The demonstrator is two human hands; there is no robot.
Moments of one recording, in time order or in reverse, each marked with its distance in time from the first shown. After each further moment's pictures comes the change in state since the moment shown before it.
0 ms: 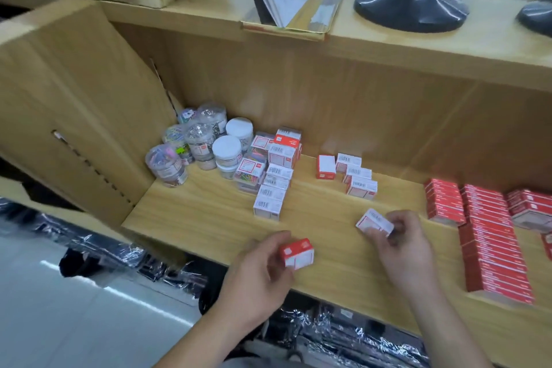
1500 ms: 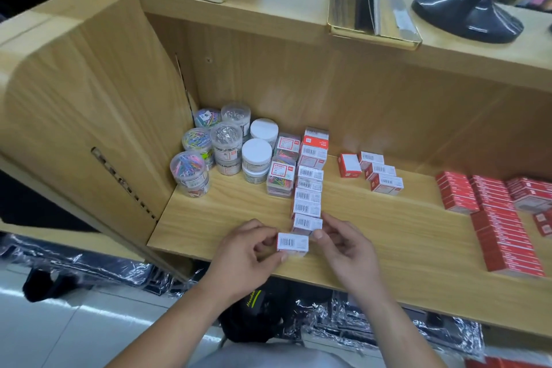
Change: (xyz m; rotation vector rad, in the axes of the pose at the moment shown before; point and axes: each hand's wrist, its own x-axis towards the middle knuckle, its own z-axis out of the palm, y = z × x) left_hand 0.050 -0.077 -0.096 -0.057 -0.073 0.266; right_hand -0.073 -0.068 0.134 0.397 -0.156 -0.008
